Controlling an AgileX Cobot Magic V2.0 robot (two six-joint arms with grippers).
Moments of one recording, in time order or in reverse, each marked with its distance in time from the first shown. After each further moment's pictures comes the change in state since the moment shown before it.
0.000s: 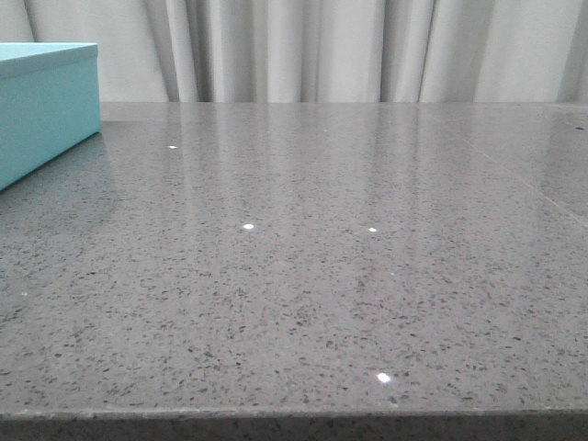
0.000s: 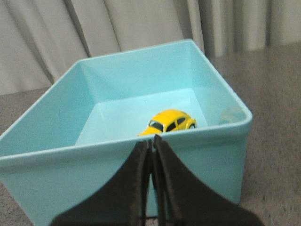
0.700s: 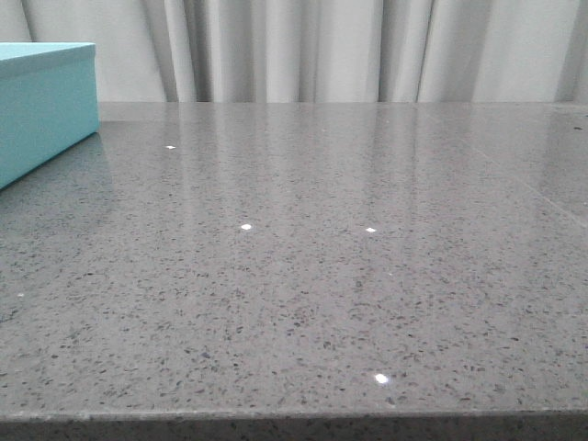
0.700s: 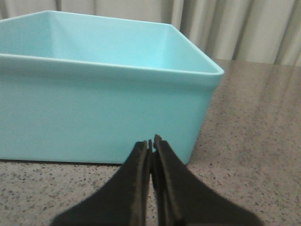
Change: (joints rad) left arm -0.093 -0.180 0.194 0.019 -0.007 -0.282; right arm 0.000 0.000 0.001 0.000 -0.002 0.000
